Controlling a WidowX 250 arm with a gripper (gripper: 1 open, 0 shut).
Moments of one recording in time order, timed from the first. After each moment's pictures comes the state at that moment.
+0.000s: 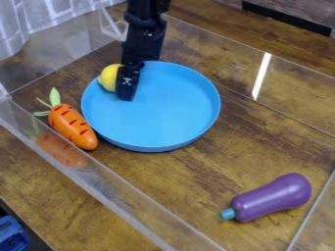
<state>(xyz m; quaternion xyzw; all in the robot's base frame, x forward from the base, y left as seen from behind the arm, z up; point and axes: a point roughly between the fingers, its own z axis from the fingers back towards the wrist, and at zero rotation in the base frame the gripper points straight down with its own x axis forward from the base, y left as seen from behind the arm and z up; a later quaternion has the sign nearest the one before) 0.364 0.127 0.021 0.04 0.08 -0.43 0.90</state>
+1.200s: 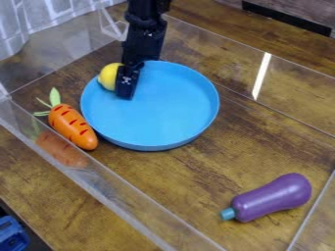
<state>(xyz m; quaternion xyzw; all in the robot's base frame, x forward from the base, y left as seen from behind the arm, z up) 0.366 0.130 0.020 0.05 0.08 -0.43 0.90</state>
